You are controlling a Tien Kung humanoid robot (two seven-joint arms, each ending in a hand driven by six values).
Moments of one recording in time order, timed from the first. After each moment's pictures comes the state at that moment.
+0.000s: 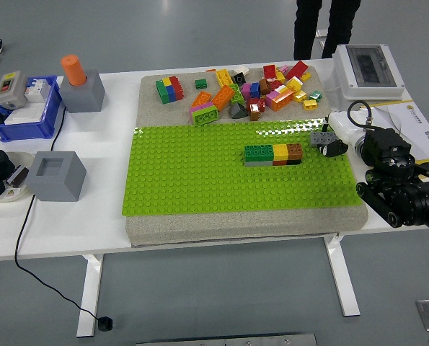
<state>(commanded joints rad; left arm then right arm) -0.04 0.09 -1.71 -0.18 1.69 0.00 0.26 0.85 -0.16 0.64 0.49 -2.05 -0.10 -0.10</state>
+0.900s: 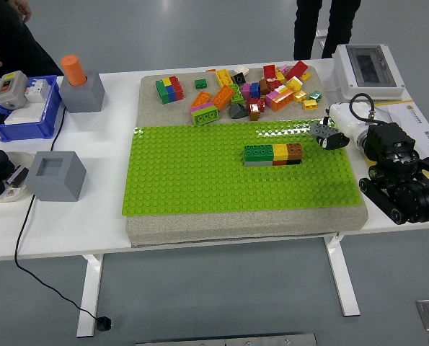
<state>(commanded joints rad) -0.04 0.09 -1.71 -0.18 1.68 0.00 0.25 0.85 -0.18 0.66 0.53 -2.08 -0.13 -0.09</state>
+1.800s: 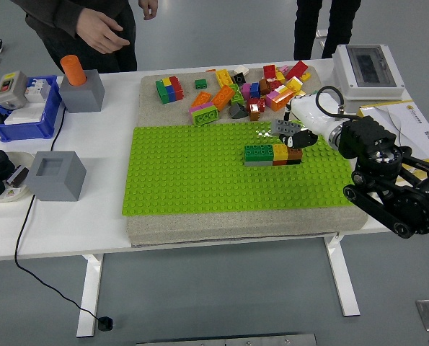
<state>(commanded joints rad) -0.03 0.09 -1.71 -0.18 1.67 0.01 0.25 0.81 -0.27 0.59 1.06 -2.07 0.00 -0.23</state>
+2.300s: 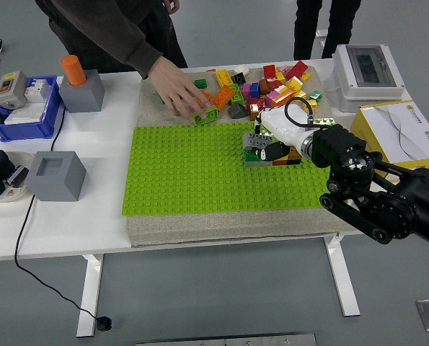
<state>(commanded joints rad) -0.03 0.09 -1.71 -0.18 1.67 0.00 0.25 0.84 -0.19 0.52 0.99 -2.05 0.01 -0.22</state>
